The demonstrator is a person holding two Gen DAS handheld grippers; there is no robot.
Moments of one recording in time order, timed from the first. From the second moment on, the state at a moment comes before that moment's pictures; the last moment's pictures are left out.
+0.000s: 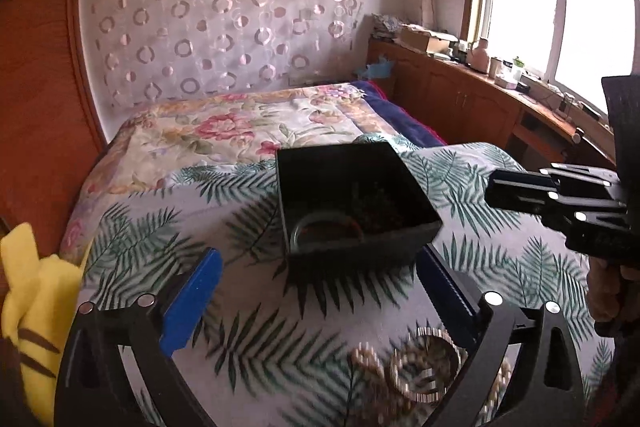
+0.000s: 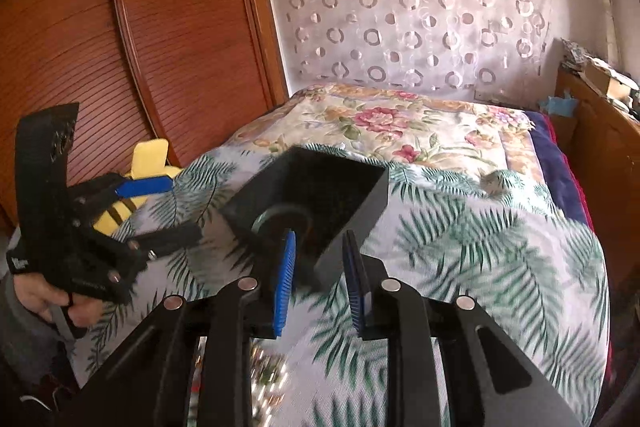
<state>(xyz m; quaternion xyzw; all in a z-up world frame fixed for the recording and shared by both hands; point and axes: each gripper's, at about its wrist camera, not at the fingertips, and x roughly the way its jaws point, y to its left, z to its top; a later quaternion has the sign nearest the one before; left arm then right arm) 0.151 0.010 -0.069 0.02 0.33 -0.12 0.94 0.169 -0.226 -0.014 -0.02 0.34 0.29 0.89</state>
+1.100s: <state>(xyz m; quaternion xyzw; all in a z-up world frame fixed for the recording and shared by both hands) 0.078 -0.007 -0.108 0.04 0.37 -0.18 0.91 0.049 -0.233 -0.082 -0.04 0.40 0.26 0.88</state>
